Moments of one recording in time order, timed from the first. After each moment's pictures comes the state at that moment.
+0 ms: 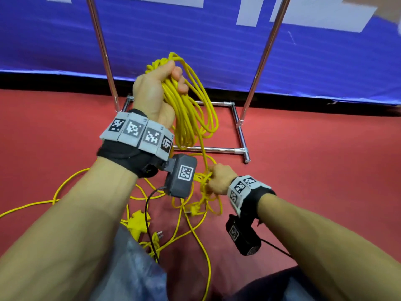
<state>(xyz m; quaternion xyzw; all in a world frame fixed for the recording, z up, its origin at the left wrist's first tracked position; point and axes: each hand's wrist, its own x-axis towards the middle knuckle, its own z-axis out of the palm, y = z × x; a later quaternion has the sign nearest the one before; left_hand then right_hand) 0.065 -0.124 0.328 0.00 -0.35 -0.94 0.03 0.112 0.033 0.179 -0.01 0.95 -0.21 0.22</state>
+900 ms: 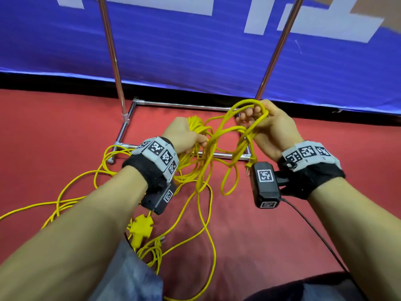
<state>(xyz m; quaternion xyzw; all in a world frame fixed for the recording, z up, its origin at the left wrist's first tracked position) 0.055 -0.126 0.255 -0.03 -0.85 -0.51 -0.10 0.075 0.079 0.296 -0.03 0.53 -0.85 0.04</state>
